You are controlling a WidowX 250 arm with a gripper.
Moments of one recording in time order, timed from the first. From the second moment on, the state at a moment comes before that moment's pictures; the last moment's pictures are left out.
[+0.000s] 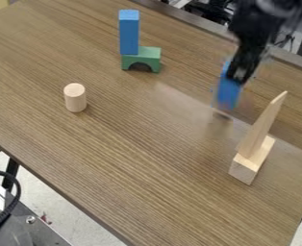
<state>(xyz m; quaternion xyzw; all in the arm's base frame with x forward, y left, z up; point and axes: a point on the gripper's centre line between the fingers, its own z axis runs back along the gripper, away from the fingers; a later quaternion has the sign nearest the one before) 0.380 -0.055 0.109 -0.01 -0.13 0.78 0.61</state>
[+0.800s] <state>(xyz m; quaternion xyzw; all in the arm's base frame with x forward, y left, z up) 0.421 0.030 0.146 0.01 -0.18 0.88 0.45</state>
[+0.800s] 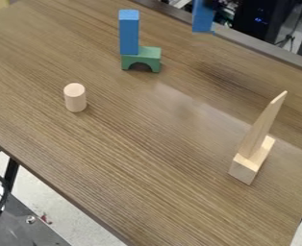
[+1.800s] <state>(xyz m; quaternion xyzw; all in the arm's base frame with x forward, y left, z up) 0.398 0.070 0.137 0.03 -0.10 0.92 0.39</state>
